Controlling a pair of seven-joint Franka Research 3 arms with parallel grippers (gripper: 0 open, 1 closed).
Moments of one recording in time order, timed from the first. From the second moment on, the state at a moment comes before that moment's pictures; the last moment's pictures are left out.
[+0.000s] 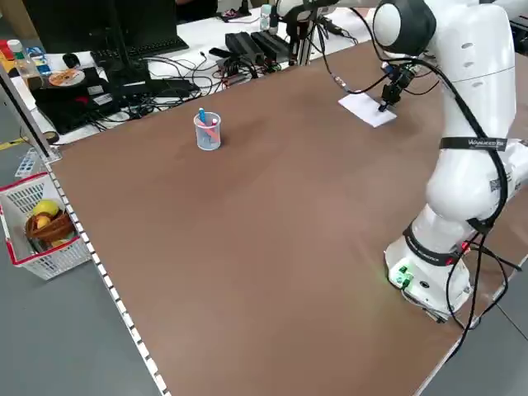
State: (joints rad) left arm -0.10 0.62 -0.18 -1.37 0.03 2.18 -1.08; right arm 0.67 0.76 0.01 -1.73 1.24 2.53 -0.19
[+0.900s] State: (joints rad) left arm -0.03 0.62 -0.22 -1.38 0.01 2.17 -1.01; right arm 0.69 0.67 0.01 -1.85 1.24 2.53 -0.19
